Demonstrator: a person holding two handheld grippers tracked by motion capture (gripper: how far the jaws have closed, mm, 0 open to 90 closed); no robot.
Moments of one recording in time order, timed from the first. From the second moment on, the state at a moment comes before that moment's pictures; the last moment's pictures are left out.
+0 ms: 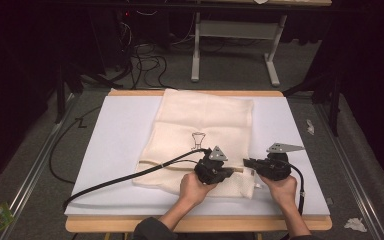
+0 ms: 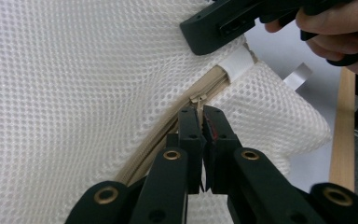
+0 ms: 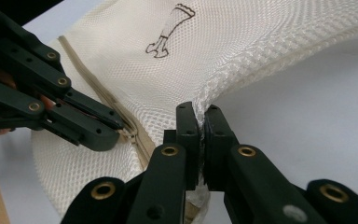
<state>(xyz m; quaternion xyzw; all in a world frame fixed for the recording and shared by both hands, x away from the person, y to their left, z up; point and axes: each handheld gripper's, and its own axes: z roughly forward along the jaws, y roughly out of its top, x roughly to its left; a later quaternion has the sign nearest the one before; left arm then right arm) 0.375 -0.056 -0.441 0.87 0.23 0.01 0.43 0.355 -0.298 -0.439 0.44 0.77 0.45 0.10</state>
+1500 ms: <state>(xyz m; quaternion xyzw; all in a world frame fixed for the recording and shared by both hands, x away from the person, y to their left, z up) 0.379 -0.025 -0.438 0.86 0.25 0.01 0.44 0.356 -0.309 -0.441 0.47 0.76 0.42 0.14</state>
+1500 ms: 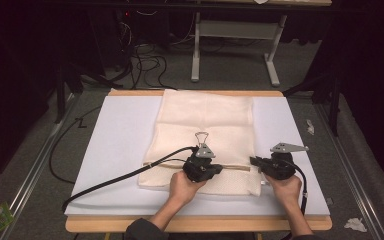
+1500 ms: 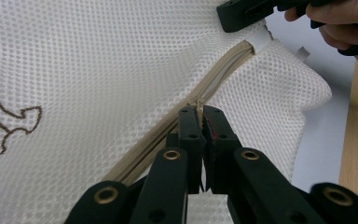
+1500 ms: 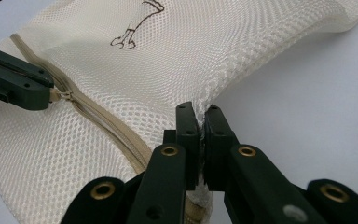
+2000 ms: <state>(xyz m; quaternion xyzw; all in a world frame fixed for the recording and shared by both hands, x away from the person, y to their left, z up) 0.377 -0.013 -0.440 0.86 0.25 0.02 0.44 0.357 -0.309 -0.442 0.47 0.76 0.42 0.15</state>
